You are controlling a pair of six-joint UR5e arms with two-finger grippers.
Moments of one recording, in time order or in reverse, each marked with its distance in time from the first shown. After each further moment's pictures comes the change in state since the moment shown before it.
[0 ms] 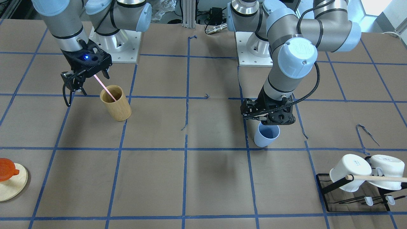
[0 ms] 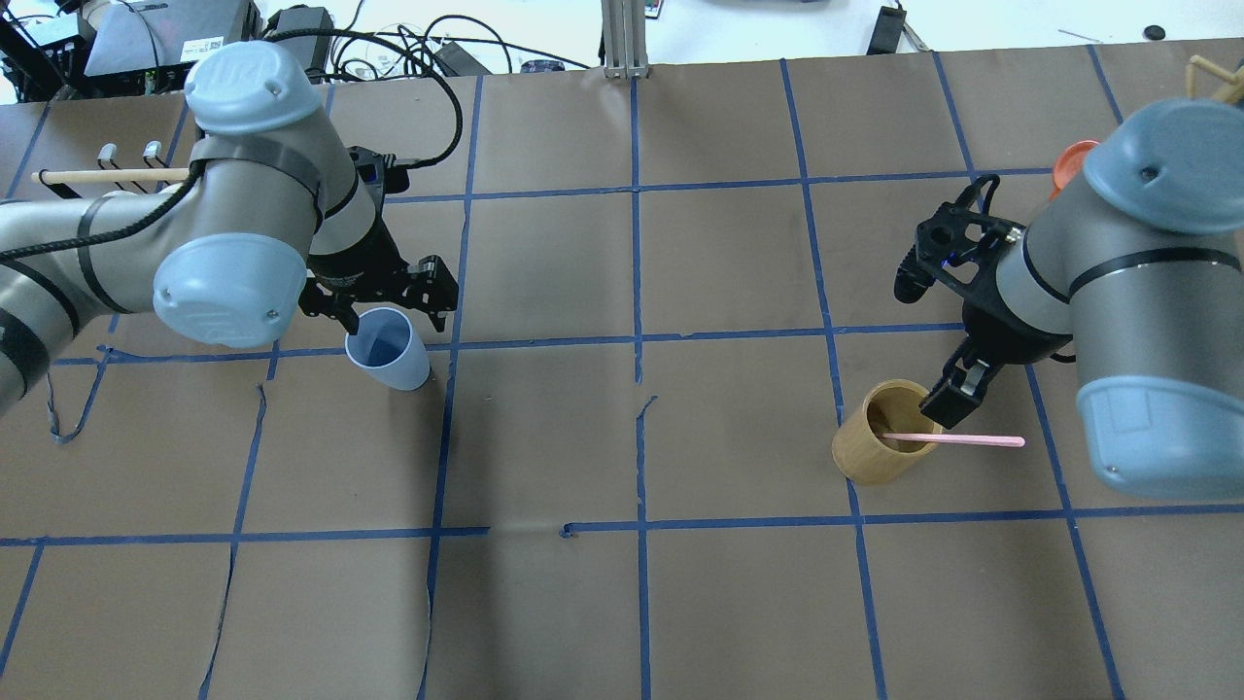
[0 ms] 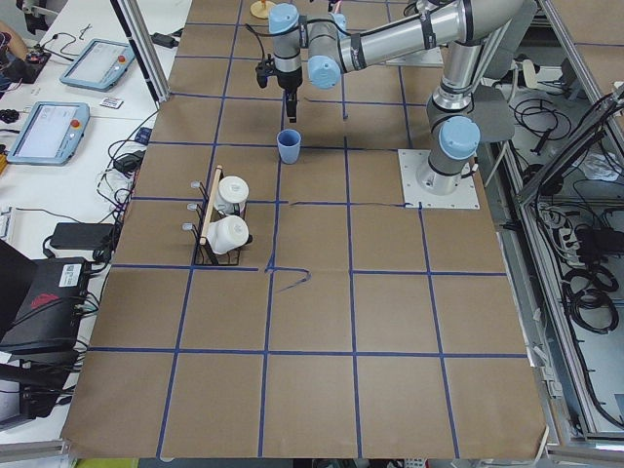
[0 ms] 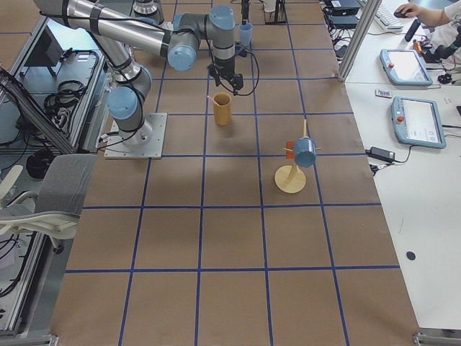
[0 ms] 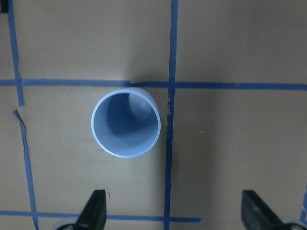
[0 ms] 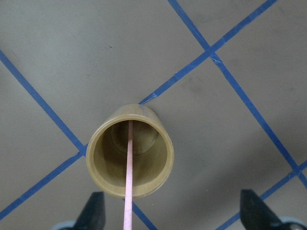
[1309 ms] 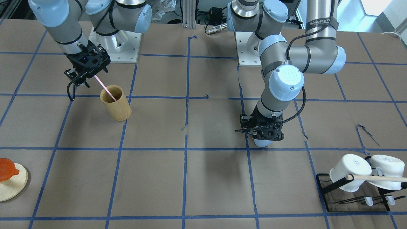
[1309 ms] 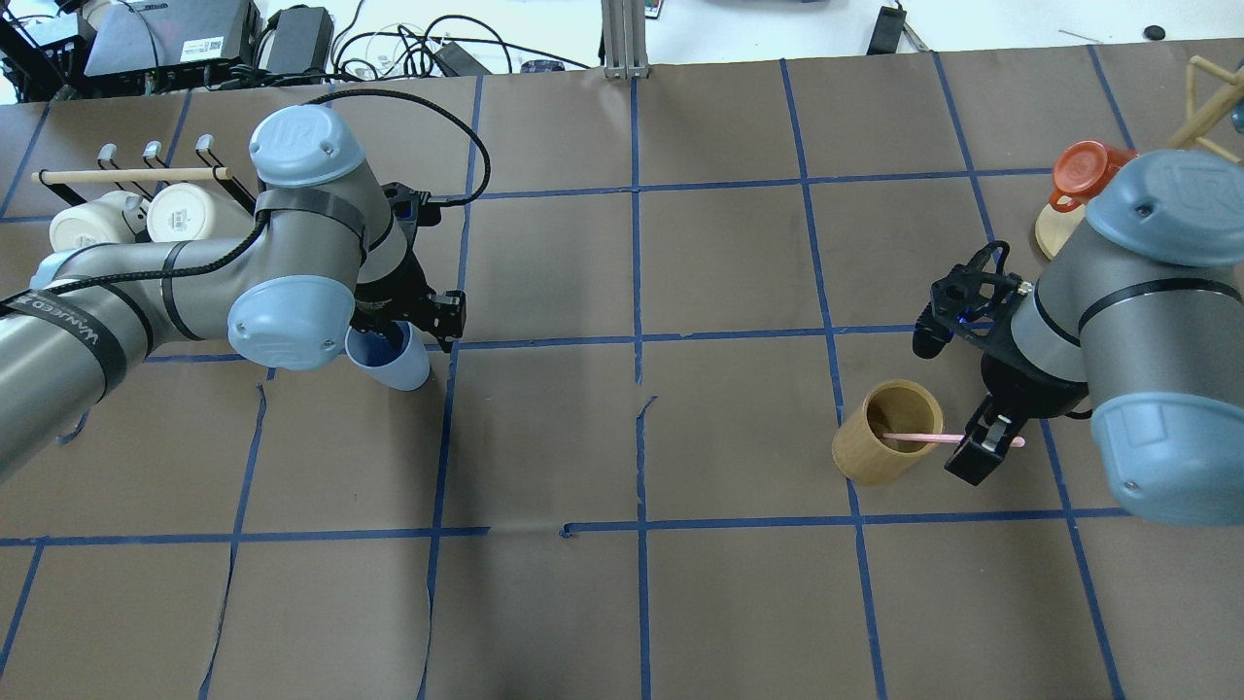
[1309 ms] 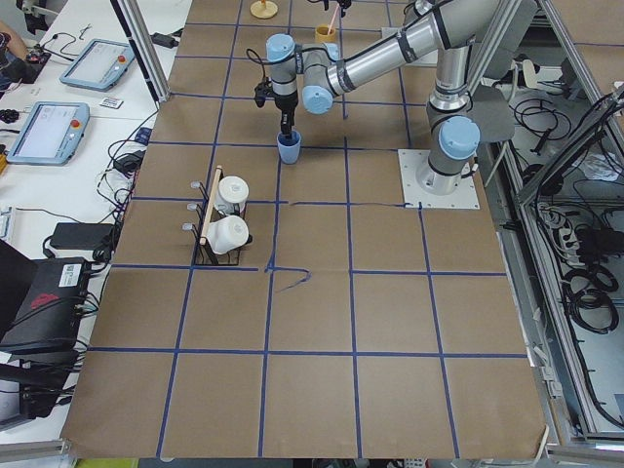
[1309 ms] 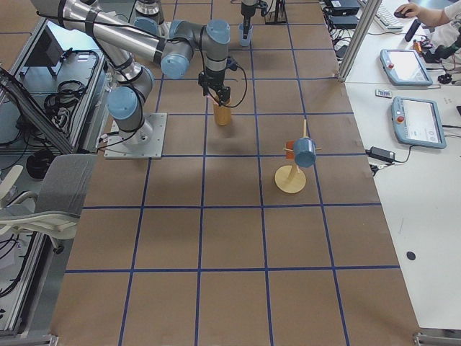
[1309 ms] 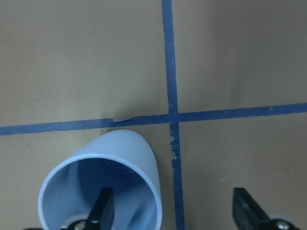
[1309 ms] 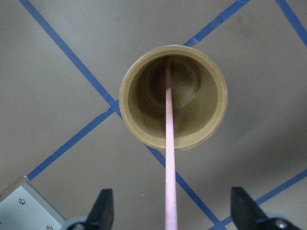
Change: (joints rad) left arm -0.001 -0.104 -0.043 0.160 -0.002 0.104; right arm -0.050 -0.019 0.033 0.155 -0.033 -0.029
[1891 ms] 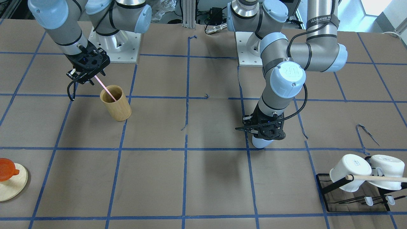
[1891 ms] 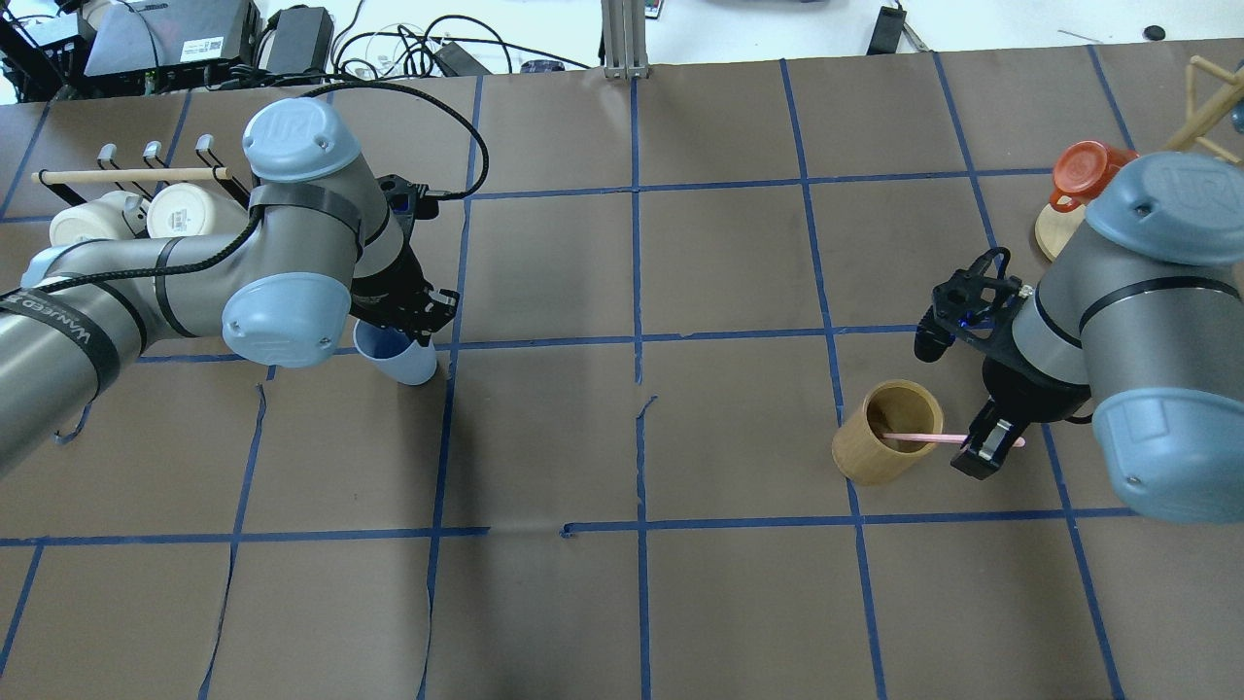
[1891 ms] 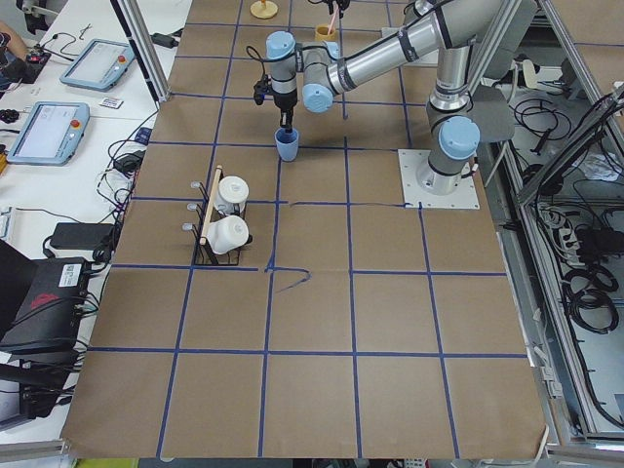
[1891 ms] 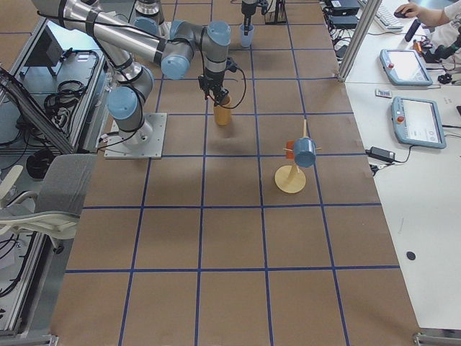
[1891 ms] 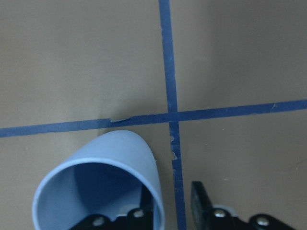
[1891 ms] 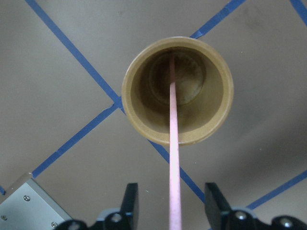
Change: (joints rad) left arm 0.000 0.015 0.008 0.007 0.003 0.004; right arm -0.010 0.004 0.000 0.016 -0.001 0.004
